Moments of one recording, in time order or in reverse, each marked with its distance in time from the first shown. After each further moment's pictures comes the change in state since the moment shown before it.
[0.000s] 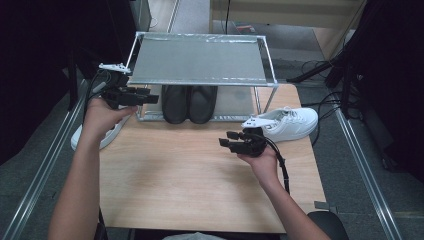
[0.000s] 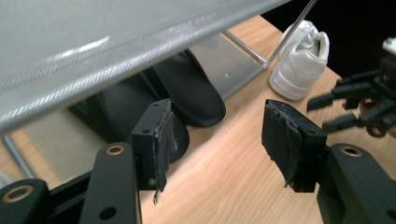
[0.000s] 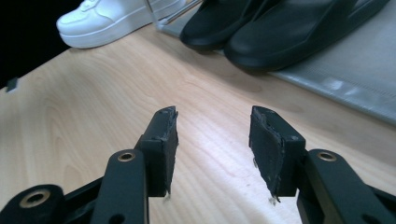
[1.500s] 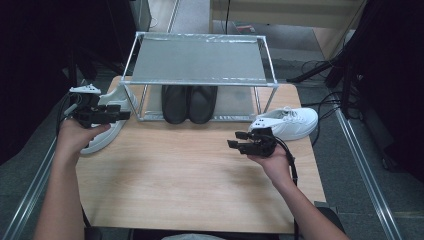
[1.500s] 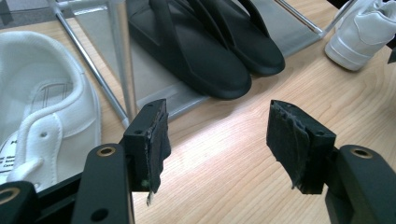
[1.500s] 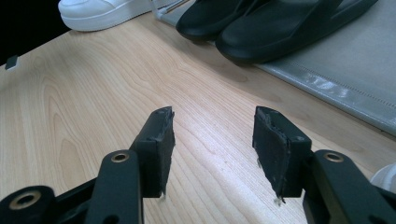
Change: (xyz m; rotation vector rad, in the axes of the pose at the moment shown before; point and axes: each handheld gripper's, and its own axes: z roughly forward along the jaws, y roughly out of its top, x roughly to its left) left arm 0.049 -0.074 -0.032 -0.002 0.124 -0.068; right arm -0.010 -0.003 -0.025 0.032 0.006 -0.065
